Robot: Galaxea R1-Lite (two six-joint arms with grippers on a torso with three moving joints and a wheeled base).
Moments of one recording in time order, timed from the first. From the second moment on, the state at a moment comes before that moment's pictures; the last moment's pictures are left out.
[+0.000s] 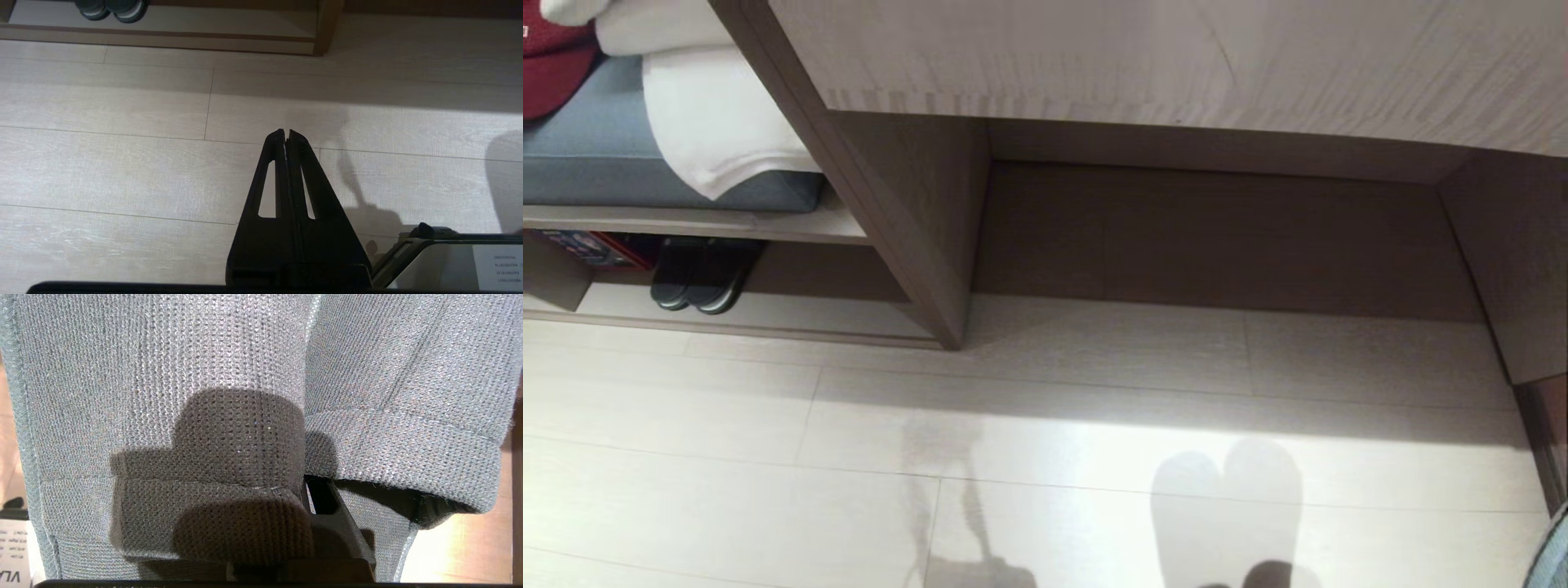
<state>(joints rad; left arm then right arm) 0.00 0.00 0.00 0.00 0.01 0.00 0.01 0.00 0.00 -0.01 0.00 -0.05</state>
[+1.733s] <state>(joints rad) 0.00 0.00 0.00 0.00 0.01 0.00 0.01 0.00 0.00 -0.01 0.00 -0.05</state>
